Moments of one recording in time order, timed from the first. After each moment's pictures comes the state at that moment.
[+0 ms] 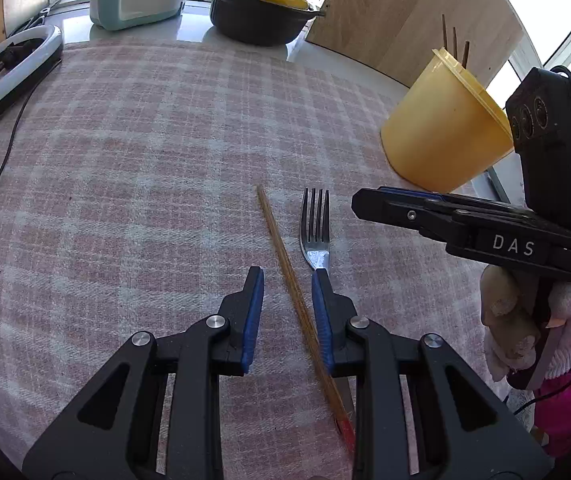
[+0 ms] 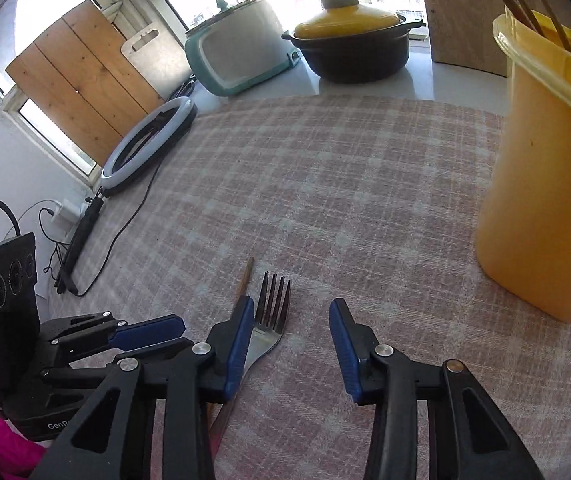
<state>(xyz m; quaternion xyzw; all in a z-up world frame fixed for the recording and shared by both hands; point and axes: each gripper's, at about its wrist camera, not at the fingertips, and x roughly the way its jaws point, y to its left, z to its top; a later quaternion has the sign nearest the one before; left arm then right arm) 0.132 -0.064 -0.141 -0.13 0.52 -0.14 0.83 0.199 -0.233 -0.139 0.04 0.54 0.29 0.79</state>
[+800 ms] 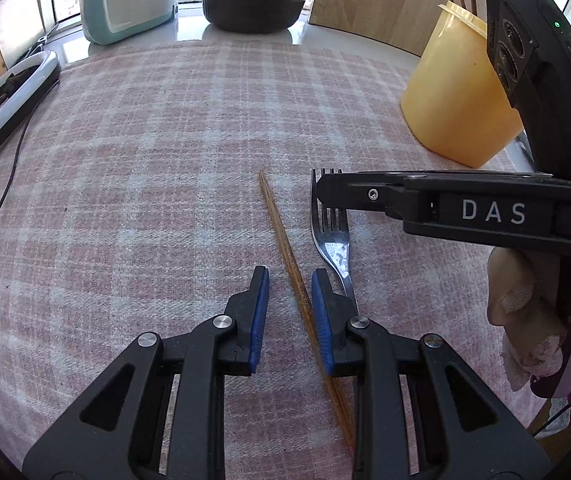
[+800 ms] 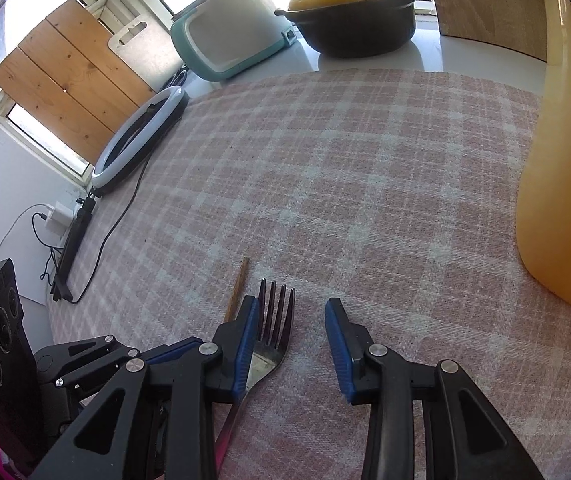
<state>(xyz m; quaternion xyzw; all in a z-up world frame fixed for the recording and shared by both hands) 0.137 -0.084 -0.161 -0.06 0.53 -0.10 0.84 0.213 -0.216 -0.165 0.05 0.55 0.29 0.78</state>
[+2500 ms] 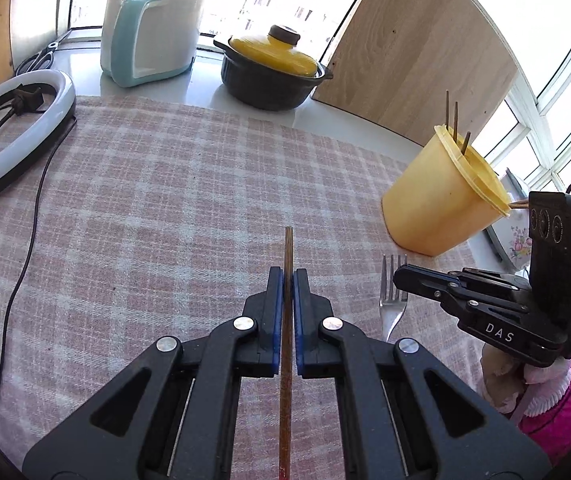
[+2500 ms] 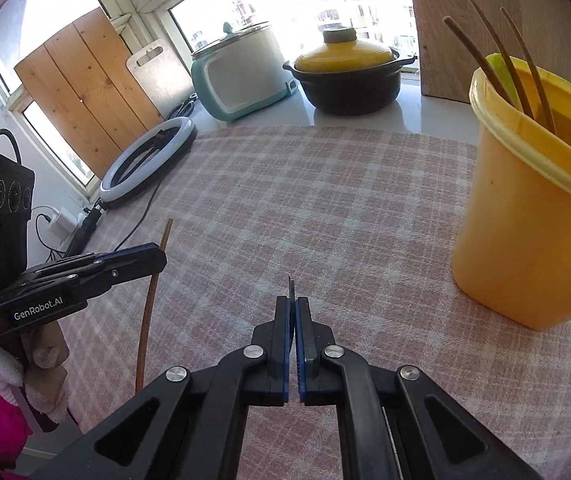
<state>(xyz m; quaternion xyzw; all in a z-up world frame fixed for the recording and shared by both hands) 0.161 -0.024 -0.093 -0.15 0.46 -0.14 0.86 0.184 -0.241 -0.111 0.02 0.49 0.27 0.83</state>
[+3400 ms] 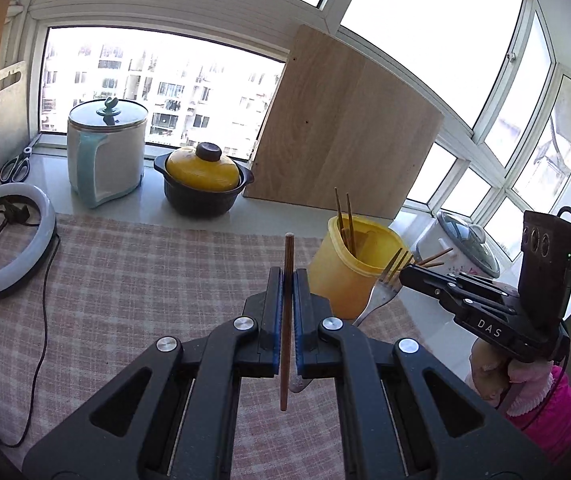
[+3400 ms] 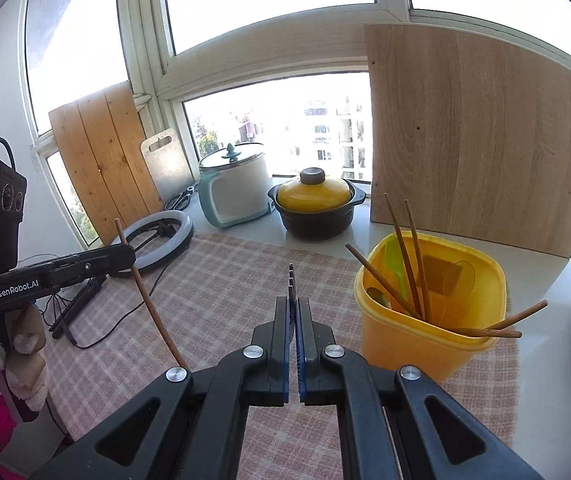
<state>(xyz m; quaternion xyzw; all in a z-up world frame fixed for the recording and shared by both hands) 0.136 -0.047 0.027 -0.14 0.33 -0.21 0.91 0.136 -0.291 0.013 -0.01 0.33 0.23 0.92</state>
